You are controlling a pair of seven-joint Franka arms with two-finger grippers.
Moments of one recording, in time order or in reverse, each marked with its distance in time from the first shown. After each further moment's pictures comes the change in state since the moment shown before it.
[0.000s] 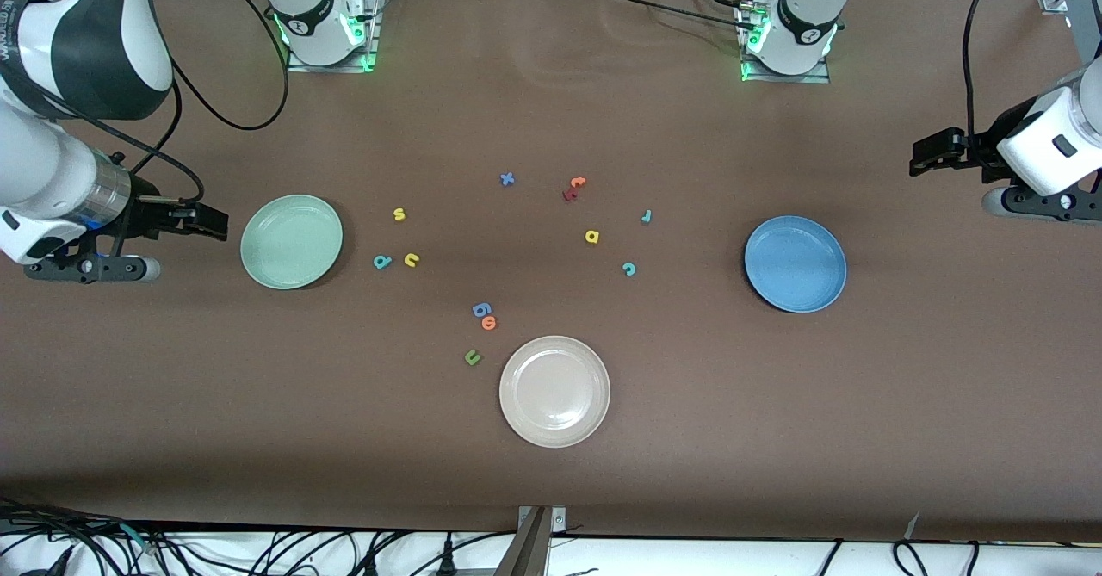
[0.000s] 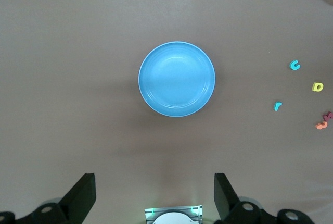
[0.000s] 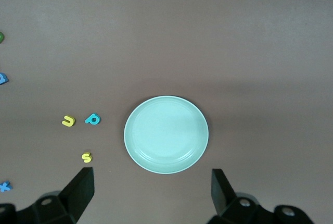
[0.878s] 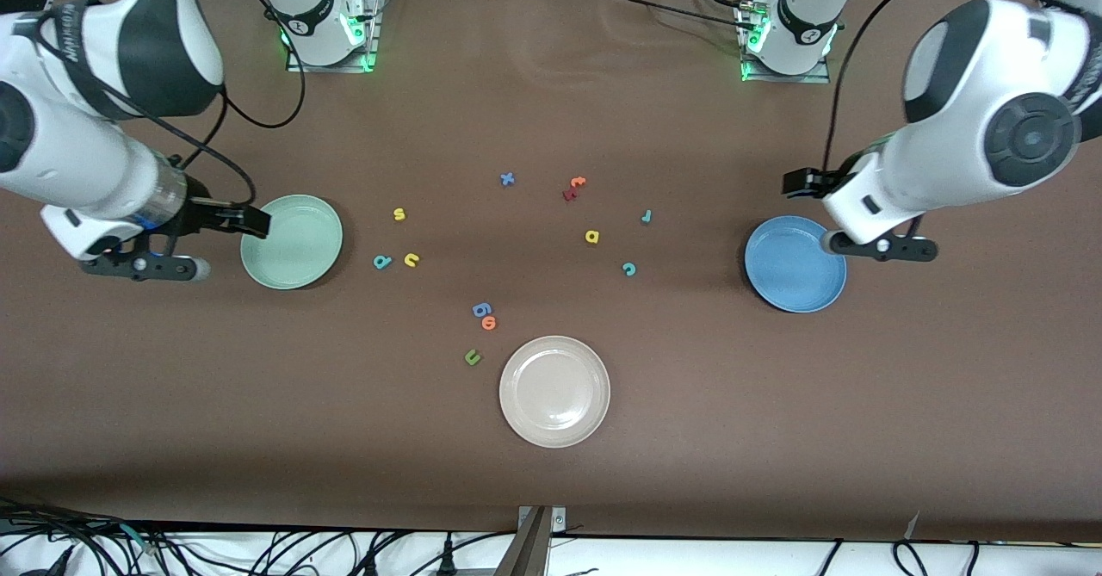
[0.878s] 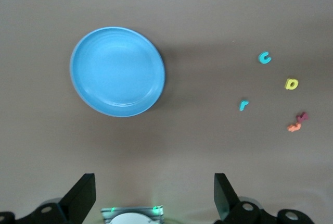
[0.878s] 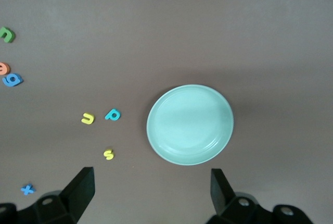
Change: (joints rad) left arm -0.207 0.145 -0.021 -0.035 -0.061 0.077 -0.248; right arm 0.086 0.020 0.017 -0.018 0.010 -0.013 0.183
